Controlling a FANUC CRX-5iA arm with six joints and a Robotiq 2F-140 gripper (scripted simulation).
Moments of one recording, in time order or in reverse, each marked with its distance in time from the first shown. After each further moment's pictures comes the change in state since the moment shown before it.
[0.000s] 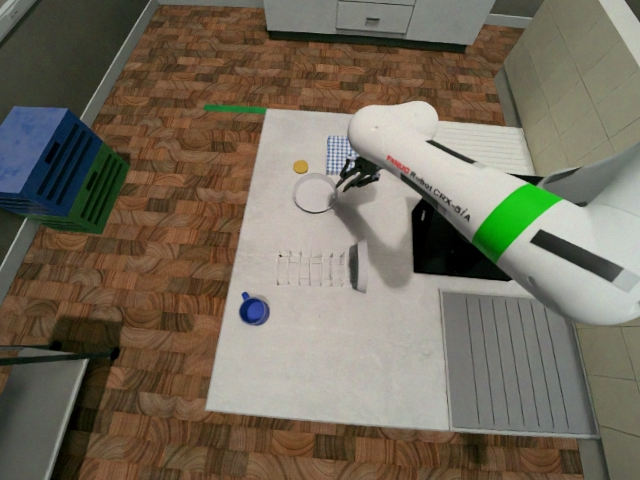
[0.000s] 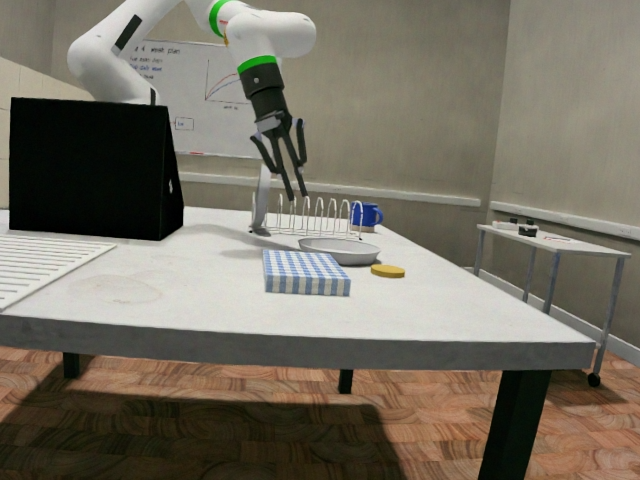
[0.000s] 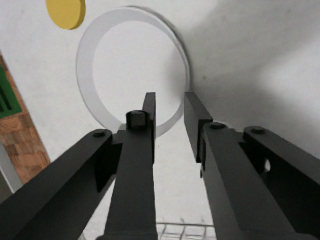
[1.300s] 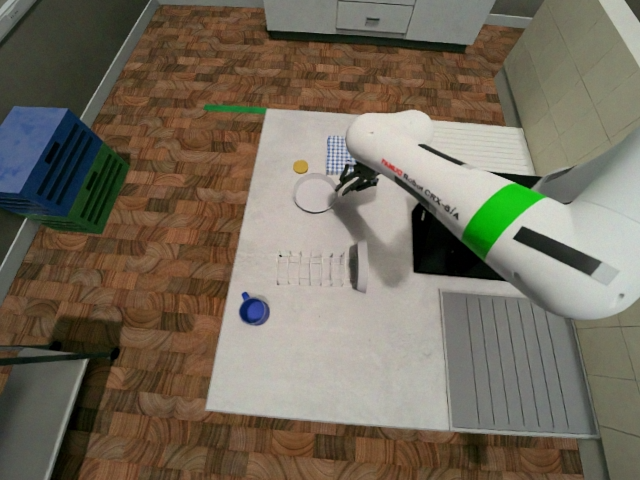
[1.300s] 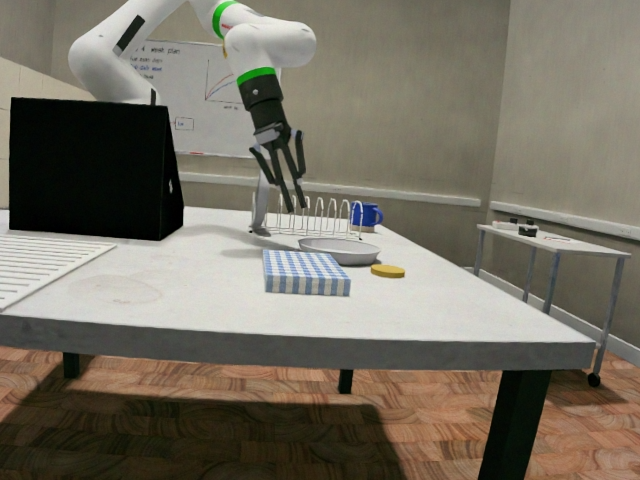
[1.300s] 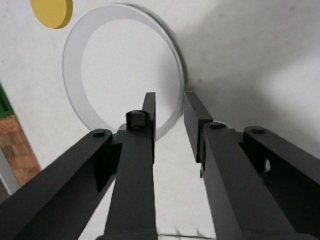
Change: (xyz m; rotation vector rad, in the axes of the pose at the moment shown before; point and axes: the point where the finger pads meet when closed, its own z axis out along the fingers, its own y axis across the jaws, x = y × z) arm 0.000 0.010 0.024 0.000 0.000 0.000
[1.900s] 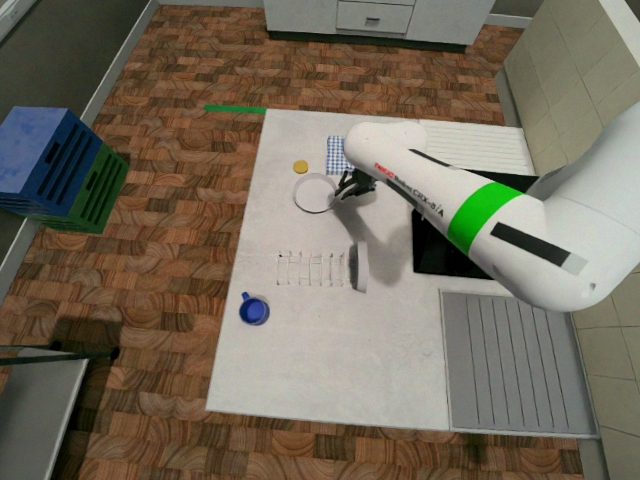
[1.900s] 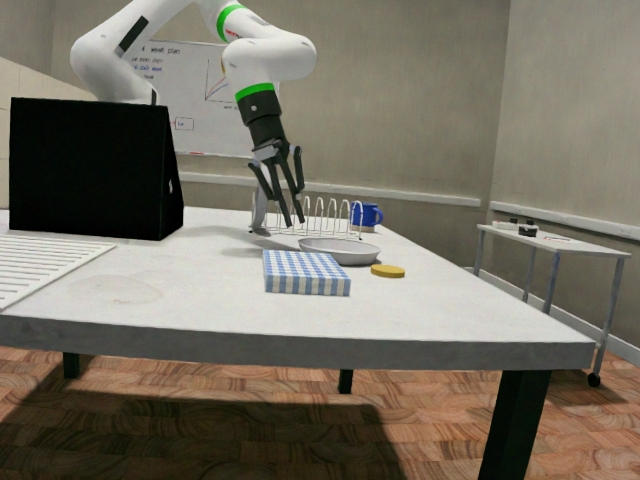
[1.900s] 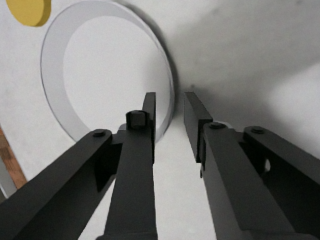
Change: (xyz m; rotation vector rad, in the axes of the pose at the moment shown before) arm 0.000 0.014 0.032 0.000 0.000 0.000
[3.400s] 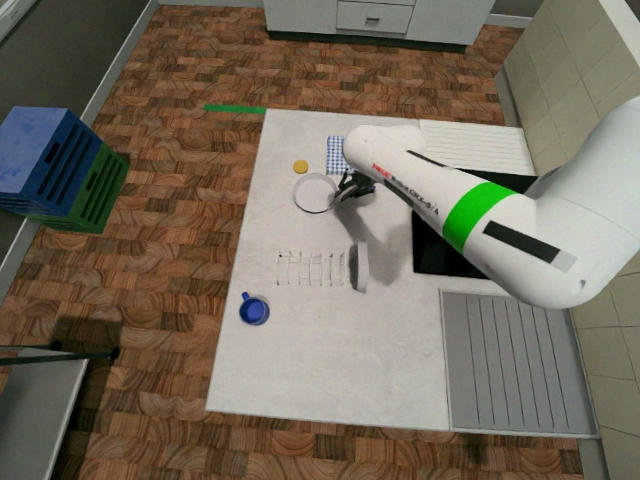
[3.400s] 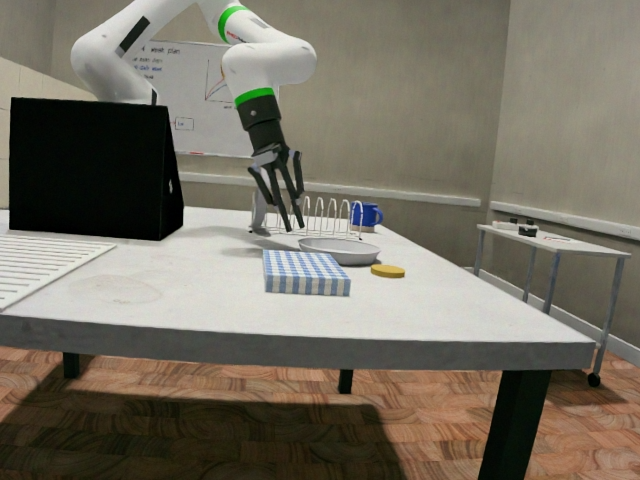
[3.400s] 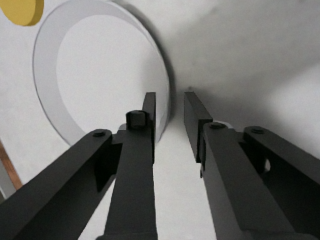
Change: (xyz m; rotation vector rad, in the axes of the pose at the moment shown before) arm 0.000 0.004 0.010 0.000 0.000 0.000
